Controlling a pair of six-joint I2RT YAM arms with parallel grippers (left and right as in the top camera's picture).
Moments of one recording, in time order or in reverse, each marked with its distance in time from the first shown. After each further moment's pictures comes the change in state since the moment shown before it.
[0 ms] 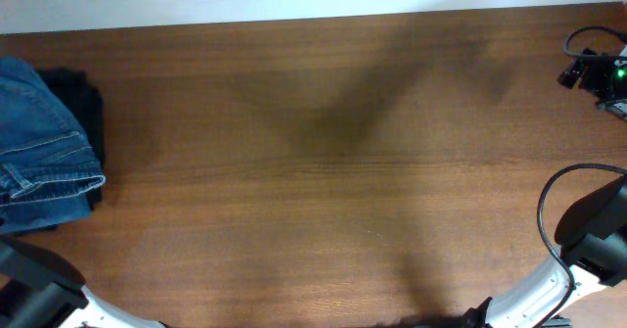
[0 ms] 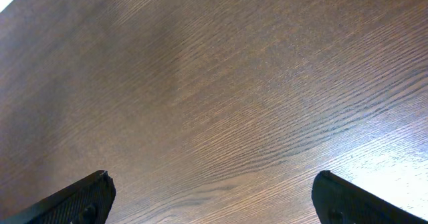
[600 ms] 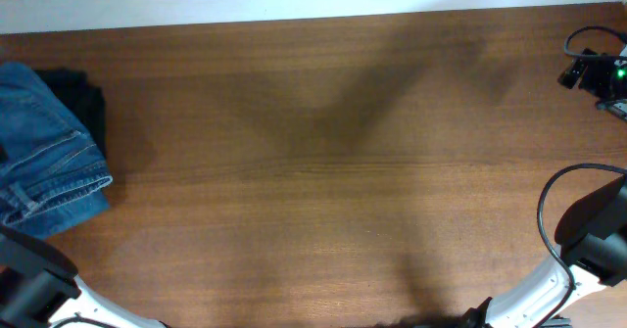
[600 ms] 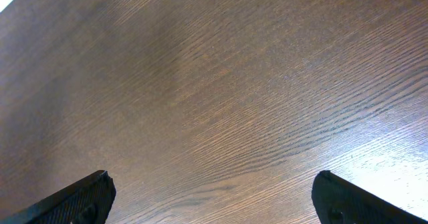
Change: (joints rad) left arm 0.002 0.087 0.030 0.014 -0.105 -0.018; right arm 0.000 0.000 0.000 0.000 0.000 0.000
